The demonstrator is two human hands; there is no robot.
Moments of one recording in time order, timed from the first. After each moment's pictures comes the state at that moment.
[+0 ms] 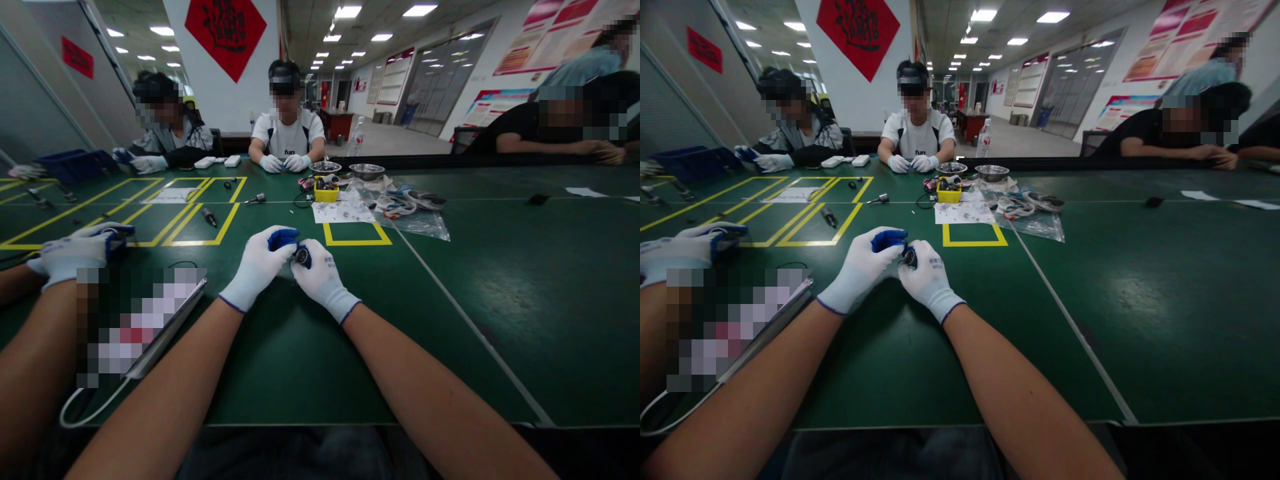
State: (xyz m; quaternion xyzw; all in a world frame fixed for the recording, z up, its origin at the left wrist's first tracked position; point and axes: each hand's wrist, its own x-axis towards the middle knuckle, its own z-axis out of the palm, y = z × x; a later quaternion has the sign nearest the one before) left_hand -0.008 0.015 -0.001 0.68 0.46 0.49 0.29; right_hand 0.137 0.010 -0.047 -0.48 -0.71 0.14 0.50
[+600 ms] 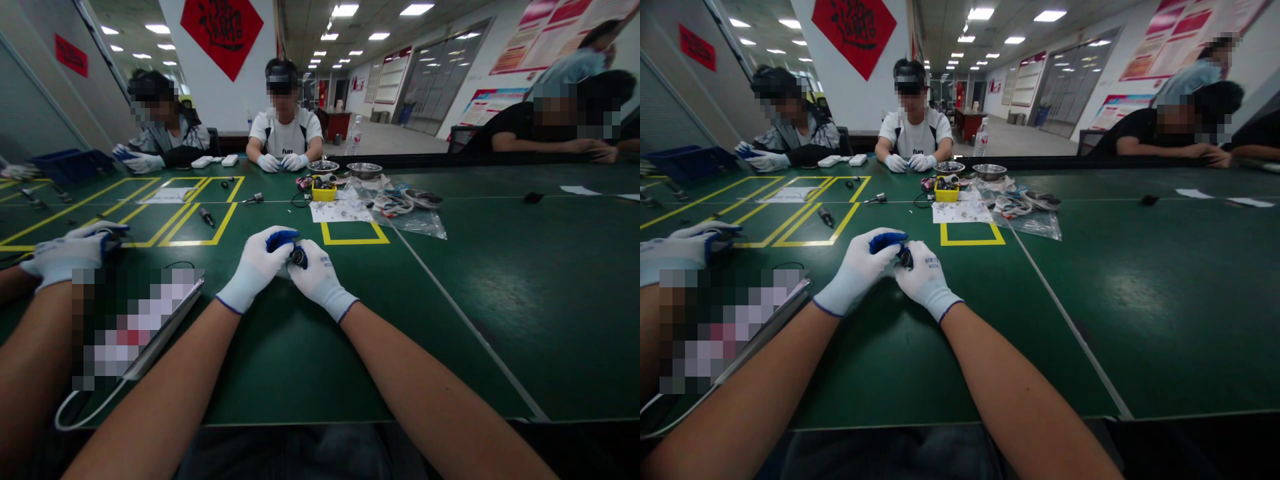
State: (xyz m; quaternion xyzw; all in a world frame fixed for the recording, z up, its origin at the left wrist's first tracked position) left_hand -0.007 0.012 0.001 0.70 0.44 0.50 0.28; right_hand 0.136 0.012 -0.049 -0.48 -0.72 0.15 0.48
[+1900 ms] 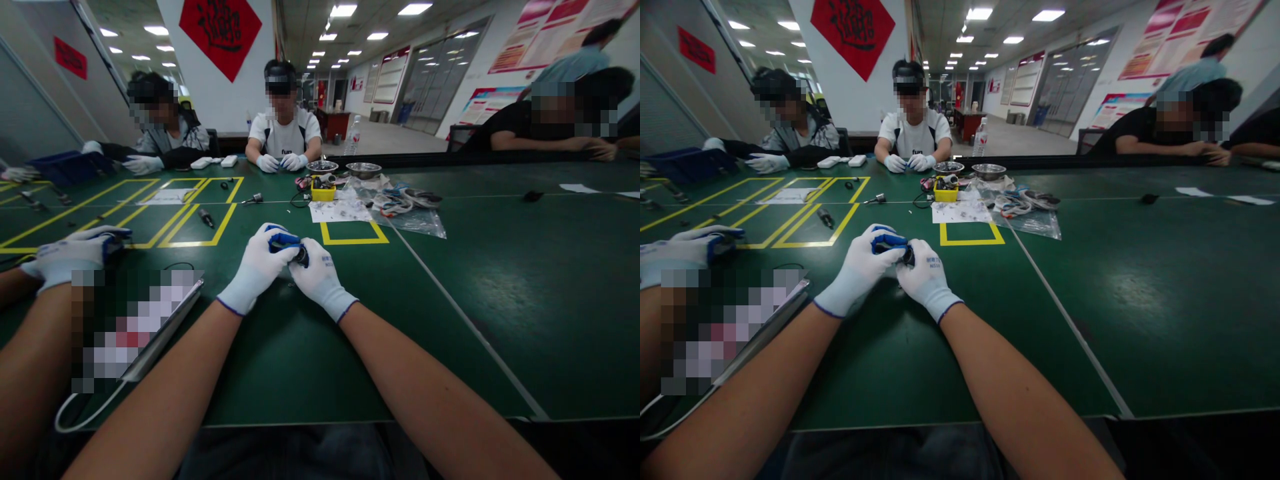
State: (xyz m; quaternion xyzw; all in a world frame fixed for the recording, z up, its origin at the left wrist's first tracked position) left_hand -0.006 0.010 0.004 0.71 0.46 0.48 0.24; right_hand 0.136 0.010 -0.046 -0.50 -0.70 0.14 0.48
